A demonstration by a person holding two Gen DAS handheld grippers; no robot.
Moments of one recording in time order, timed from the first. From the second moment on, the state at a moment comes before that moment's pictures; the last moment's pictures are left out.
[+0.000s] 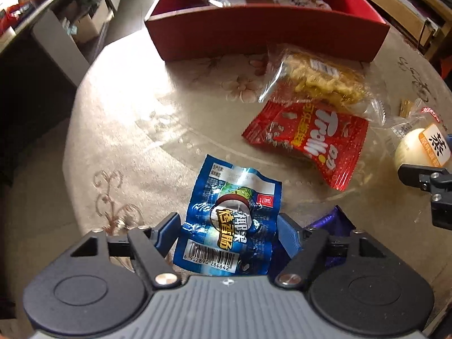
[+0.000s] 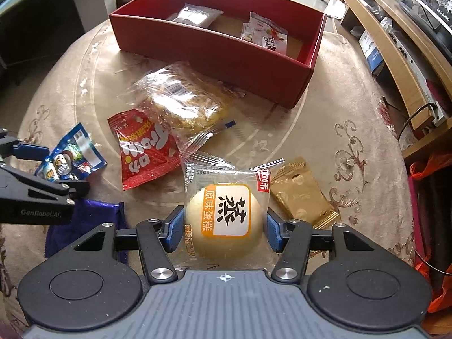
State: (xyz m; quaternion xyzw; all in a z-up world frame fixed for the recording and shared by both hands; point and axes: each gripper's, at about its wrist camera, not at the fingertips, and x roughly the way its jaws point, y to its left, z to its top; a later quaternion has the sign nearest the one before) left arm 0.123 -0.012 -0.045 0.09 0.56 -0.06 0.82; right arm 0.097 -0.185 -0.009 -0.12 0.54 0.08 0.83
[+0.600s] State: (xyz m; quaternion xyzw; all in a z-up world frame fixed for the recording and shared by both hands) left arm 0.128 -0.031 -0.014 0.10 0.52 -0.05 0.85; right arm 0.103 -0.182 0.008 -0.12 0.51 0.07 0.85
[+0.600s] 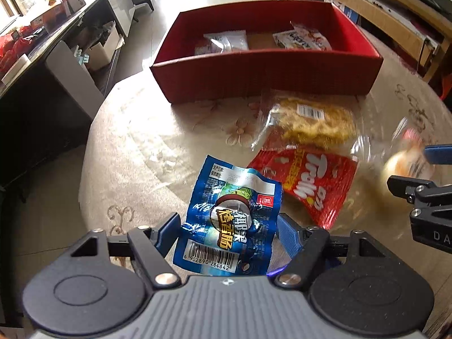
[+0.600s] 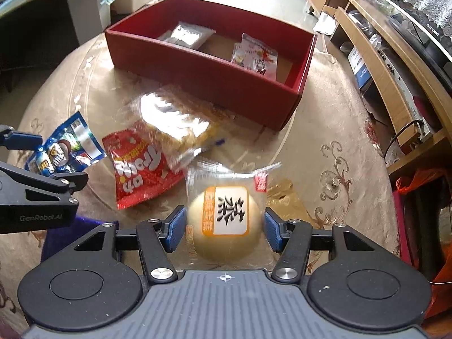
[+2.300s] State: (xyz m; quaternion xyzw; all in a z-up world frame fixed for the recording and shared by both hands) left arm 0.130 -0.040 -0.008 0.08 0.53 -0.07 0.84; right arm 0.085 -0.171 0.001 -0.21 0.50 0.04 0.84
